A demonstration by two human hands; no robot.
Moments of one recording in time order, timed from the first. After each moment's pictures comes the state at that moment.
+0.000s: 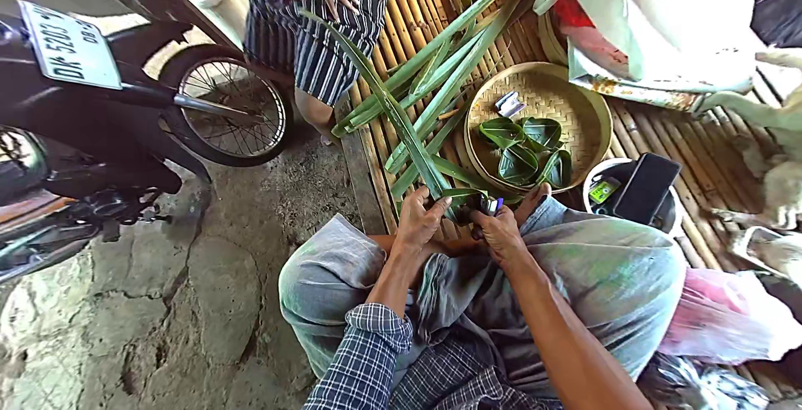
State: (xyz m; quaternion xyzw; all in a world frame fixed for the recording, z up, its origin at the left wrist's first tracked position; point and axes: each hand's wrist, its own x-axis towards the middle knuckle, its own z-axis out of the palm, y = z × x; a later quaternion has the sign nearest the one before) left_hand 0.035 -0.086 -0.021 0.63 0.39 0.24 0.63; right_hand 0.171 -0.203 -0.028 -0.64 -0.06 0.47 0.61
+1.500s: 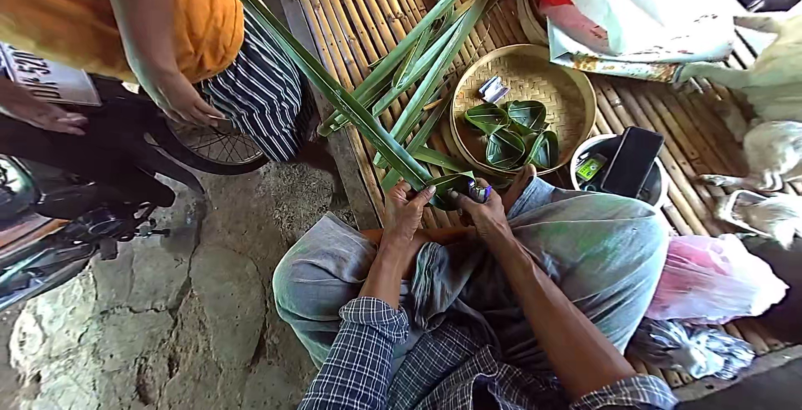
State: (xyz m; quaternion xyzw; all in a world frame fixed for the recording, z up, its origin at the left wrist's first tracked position) left_hand 0.035 -0.094 -0.019 0.55 0.40 0.30 0.67; right_hand 0.168 -0.212 -0.033 -0.65 -0.14 0.42 0.62
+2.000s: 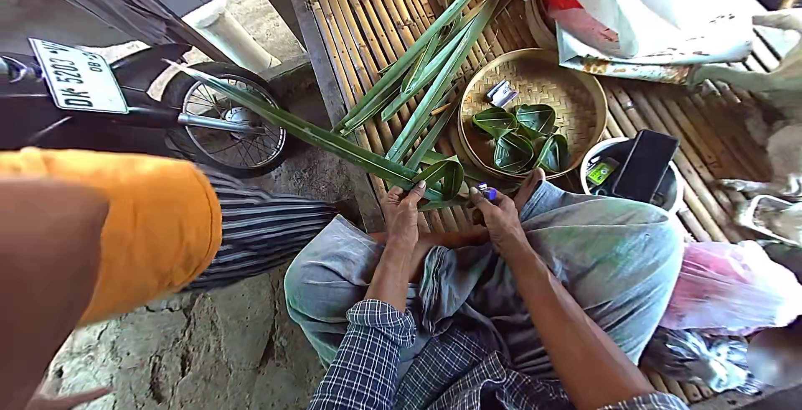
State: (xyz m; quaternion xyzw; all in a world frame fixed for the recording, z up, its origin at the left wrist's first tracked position) left_hand 0.036 -0.087 -0.021 0.41 0.45 0.40 0.68; right_hand 0.174 -0.214 -0.024 -0.69 -0.09 0.44 0.58
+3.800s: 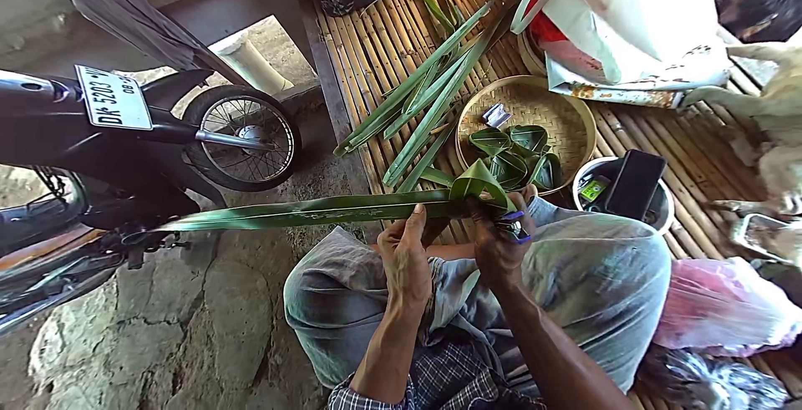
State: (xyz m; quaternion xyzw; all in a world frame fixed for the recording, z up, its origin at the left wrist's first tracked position) left_hand 0.033 -0.154 0.111 0.39 0.41 0.44 0.69; right_hand 0.135 -0.208 0.062 -0.63 -0.24 0.06 0.73
